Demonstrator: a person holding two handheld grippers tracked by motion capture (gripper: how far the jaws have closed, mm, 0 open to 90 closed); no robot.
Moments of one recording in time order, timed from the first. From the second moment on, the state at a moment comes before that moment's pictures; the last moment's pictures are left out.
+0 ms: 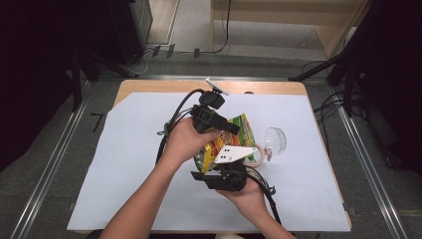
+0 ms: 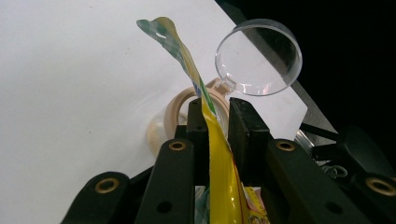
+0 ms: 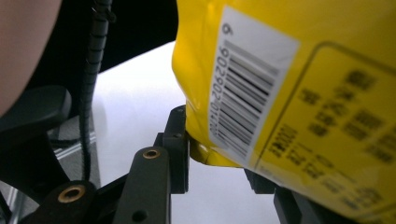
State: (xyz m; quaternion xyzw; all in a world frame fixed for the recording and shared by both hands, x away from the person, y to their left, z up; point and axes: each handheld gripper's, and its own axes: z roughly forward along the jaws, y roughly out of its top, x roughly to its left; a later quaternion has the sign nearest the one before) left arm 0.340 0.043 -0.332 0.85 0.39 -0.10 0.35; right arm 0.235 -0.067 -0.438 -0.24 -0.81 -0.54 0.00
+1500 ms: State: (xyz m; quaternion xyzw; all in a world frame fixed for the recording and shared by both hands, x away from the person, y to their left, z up) left arm 0.347 0.041 -0.328 0.84 0.39 -0.11 0.36; right arm 0.237 -0.073 -0.432 -0.24 -0.81 -0.54 -0.01
